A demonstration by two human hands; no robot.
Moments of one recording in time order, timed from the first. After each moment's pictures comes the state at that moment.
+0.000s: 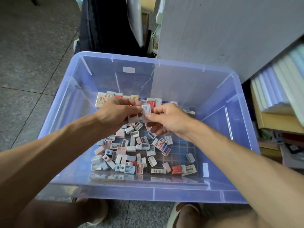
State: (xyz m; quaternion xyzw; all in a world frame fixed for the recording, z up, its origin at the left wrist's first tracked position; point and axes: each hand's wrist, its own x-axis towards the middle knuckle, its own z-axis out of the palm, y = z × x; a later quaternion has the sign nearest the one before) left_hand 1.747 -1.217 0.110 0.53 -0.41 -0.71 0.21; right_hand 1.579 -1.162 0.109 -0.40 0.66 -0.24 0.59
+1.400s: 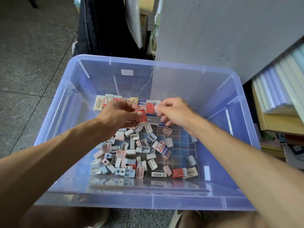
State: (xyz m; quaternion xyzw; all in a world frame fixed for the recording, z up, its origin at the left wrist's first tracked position) left_hand 1.747 -1.221 0.106 0.54 -0.44 -0.69 0.20; right_hand 1.559 -1.179 0.104 -0.41 0.73 -0.25 0.49
